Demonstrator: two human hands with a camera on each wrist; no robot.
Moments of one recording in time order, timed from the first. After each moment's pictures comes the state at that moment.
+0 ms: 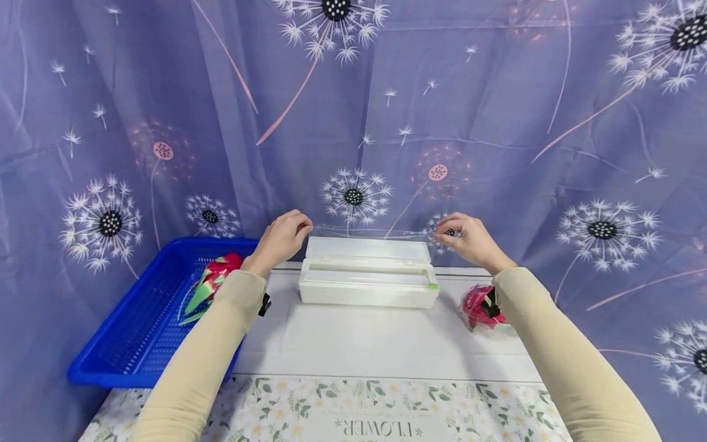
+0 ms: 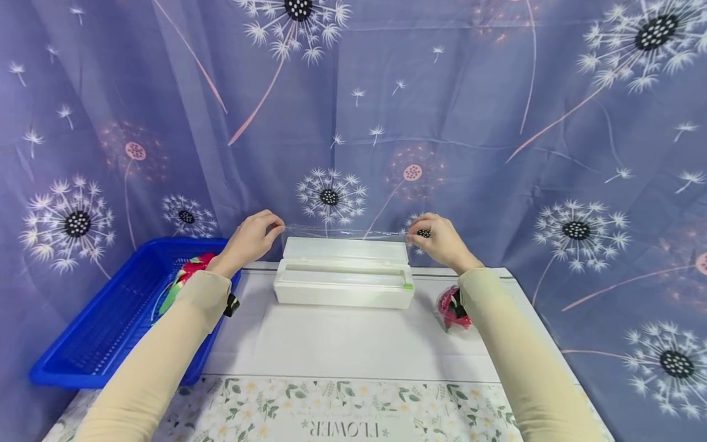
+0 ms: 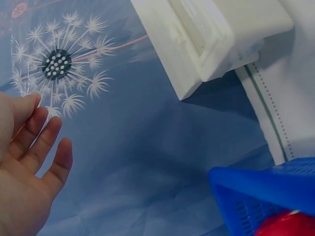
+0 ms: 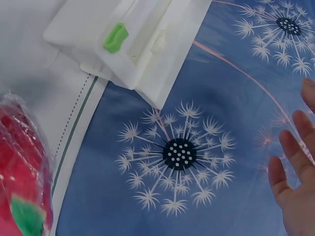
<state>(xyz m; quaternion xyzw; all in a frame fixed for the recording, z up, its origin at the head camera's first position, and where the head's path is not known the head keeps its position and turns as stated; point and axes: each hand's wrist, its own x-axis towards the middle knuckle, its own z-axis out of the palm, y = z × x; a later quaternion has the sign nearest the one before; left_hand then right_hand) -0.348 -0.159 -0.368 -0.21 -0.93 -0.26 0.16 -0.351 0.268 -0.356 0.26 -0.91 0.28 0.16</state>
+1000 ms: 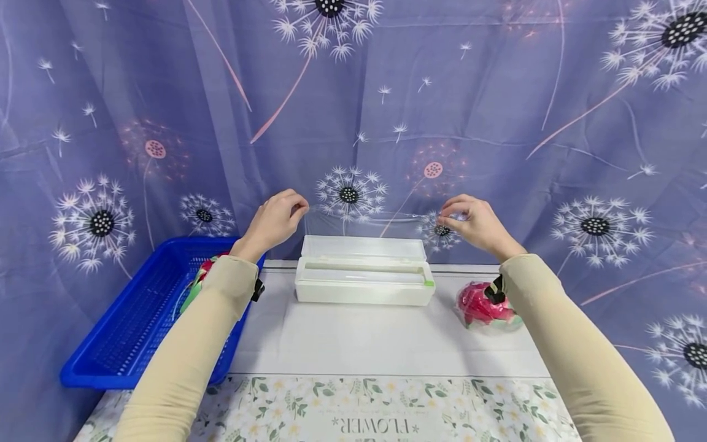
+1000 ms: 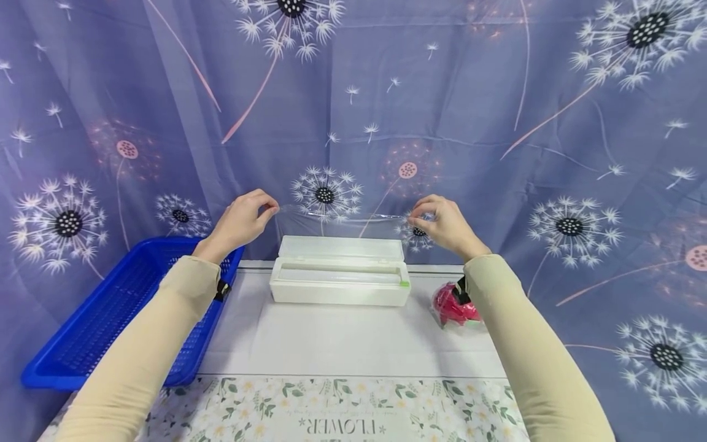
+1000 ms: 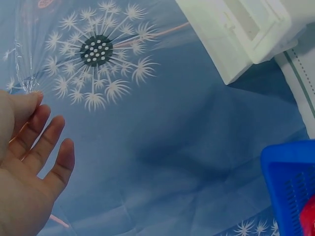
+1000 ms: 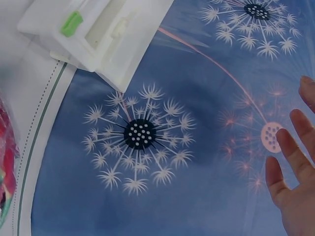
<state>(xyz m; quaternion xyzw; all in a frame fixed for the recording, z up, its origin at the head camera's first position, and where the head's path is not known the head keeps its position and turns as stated) -0.341 -0.155 -0.323 -0.23 -0.92 -0.26 0.19 -0.343 0.275 -0.316 0.27 -0.90 0.28 0.19</state>
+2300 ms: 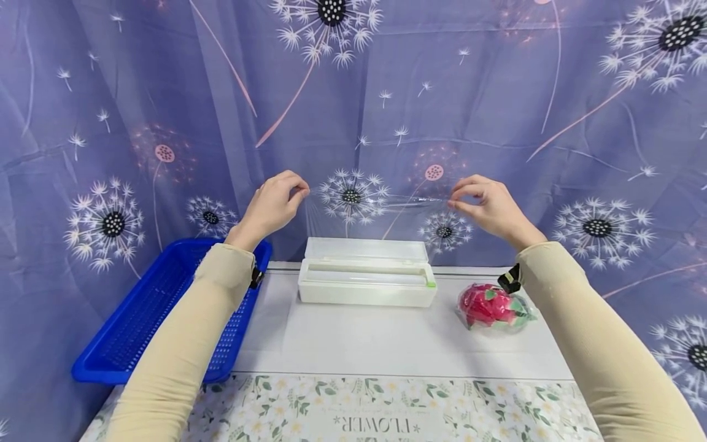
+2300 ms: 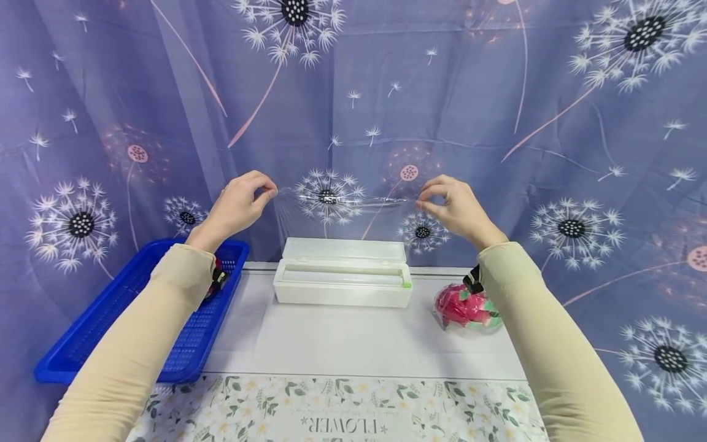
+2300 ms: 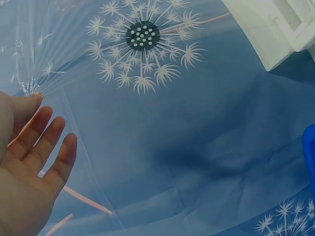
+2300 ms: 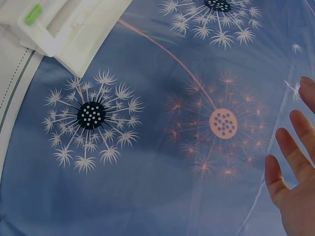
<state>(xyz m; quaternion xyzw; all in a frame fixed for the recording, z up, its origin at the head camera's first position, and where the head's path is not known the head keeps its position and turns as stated) -0.327 -0.155 -0.278 -0.25 -0.90 -0.26 0.23 -0.326 0.278 -0.268 0.31 -0.88 0.26 0.24</state>
